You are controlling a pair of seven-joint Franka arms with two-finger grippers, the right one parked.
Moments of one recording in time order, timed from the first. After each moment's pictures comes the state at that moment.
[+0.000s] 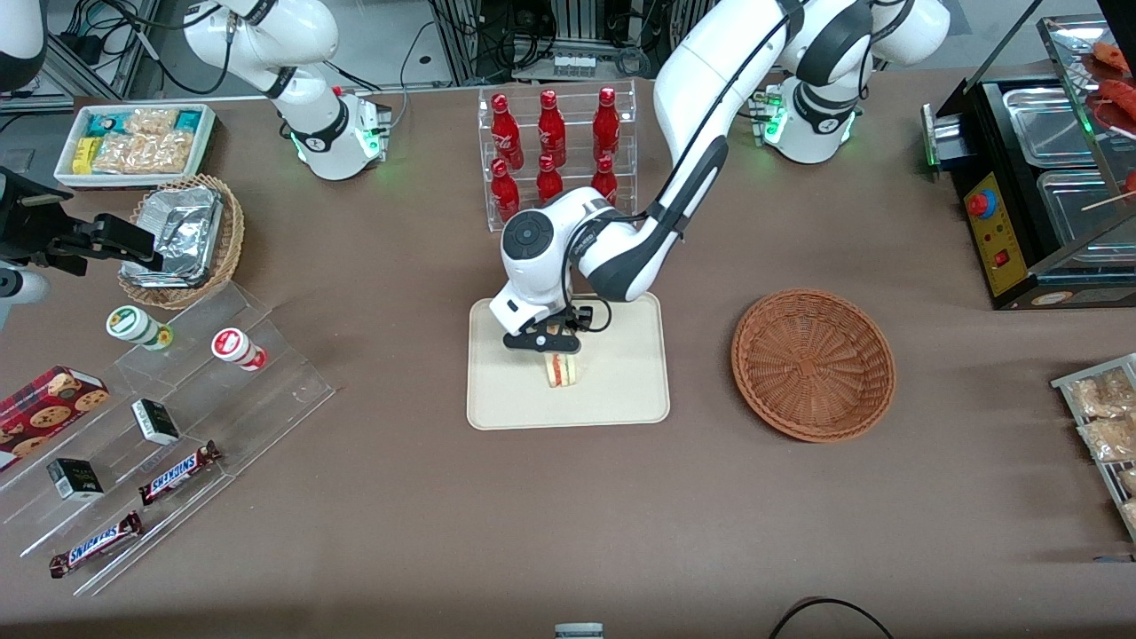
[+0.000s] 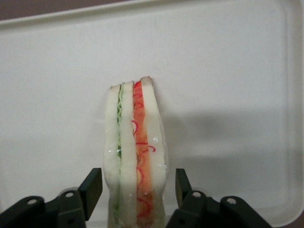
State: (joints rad) arm -0.82 0.80 -0.06 -1.35 0.10 2.14 -0.83
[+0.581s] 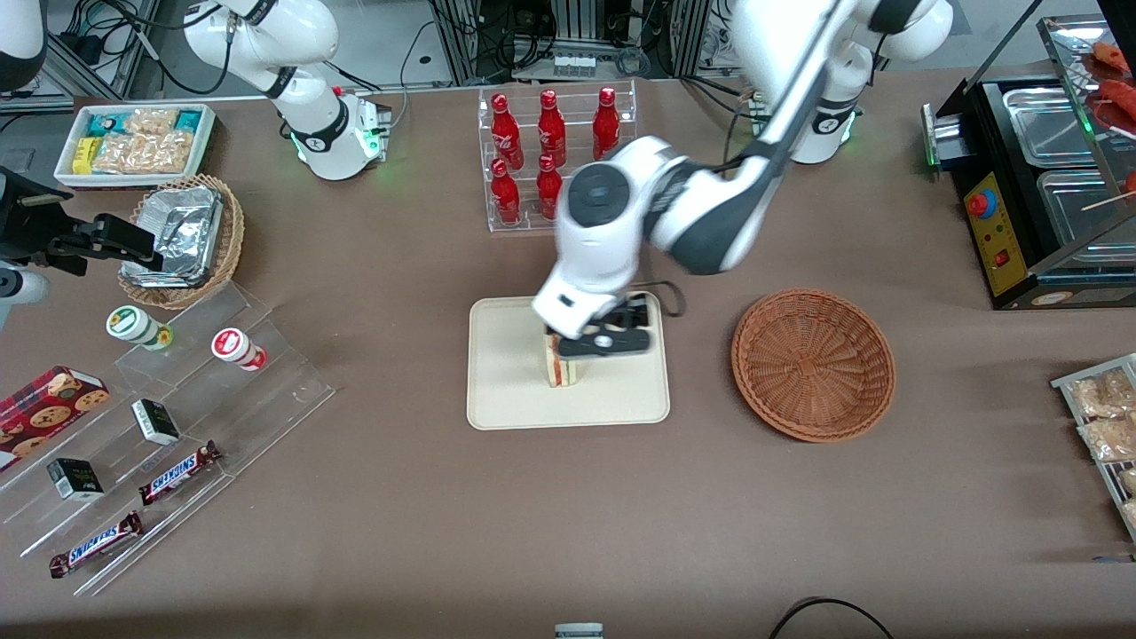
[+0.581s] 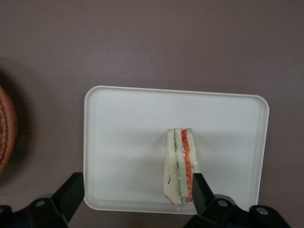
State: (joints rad) arm -0.65 0.51 -0.05 -1.36 0.05 1.94 -0.84
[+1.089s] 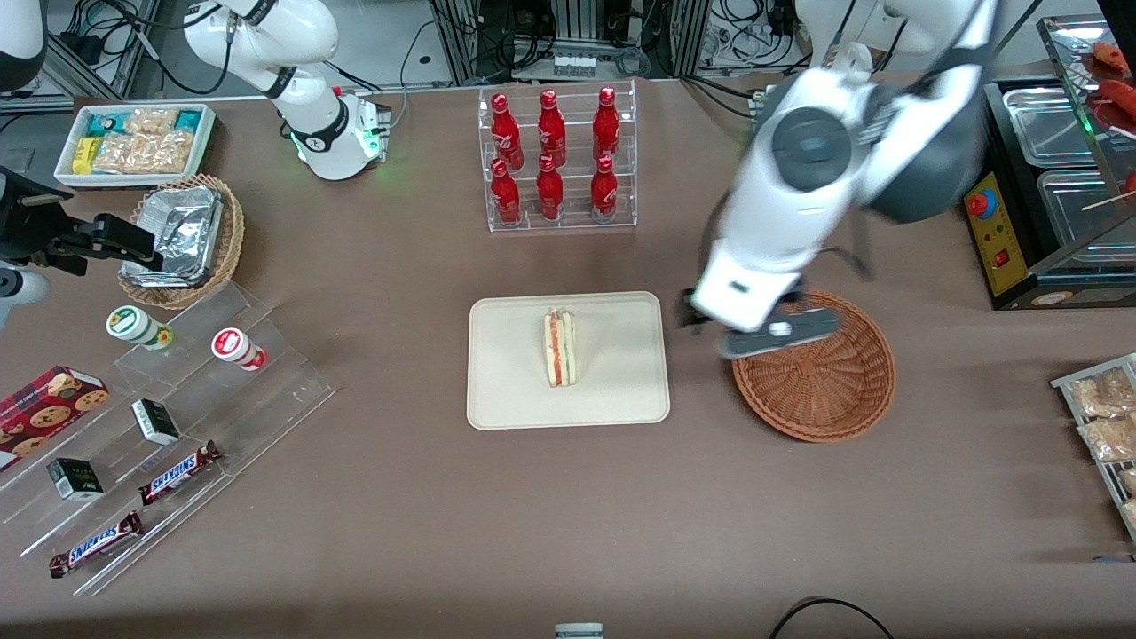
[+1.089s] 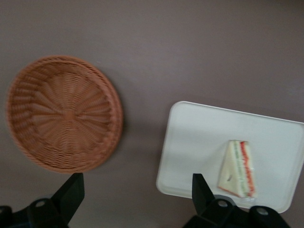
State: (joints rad) arm -0.42 0.24 -0.05 -1.49 0.04 1.73 -0.67
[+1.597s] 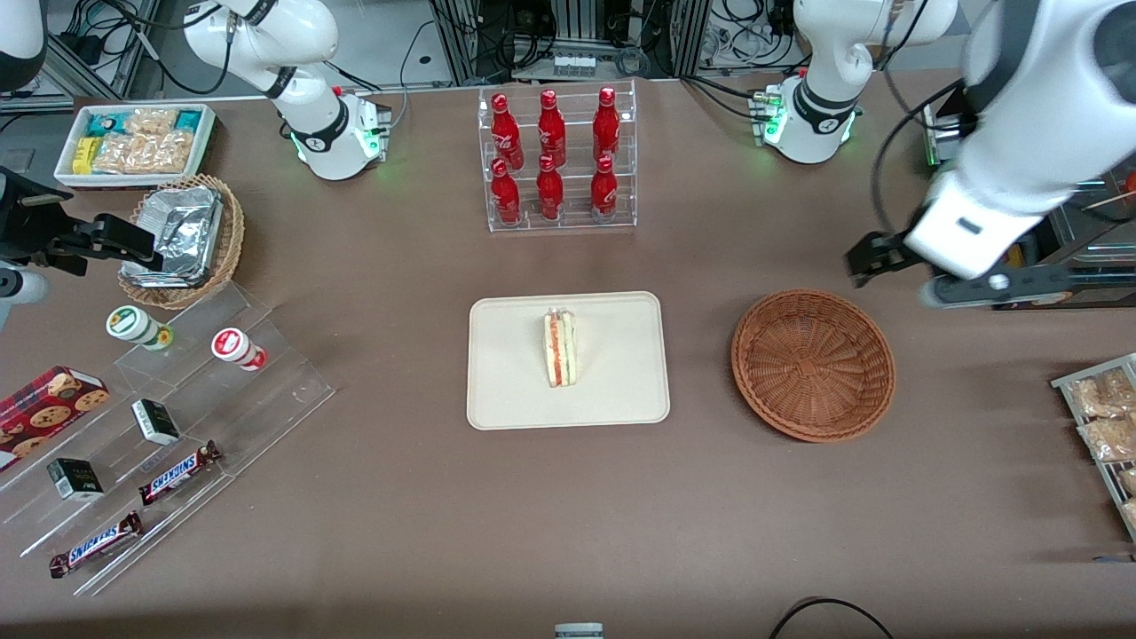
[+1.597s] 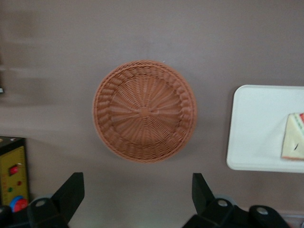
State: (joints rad) arm -0.15 0.02 -0.04 -1.61 0.03 1.59 -0.24
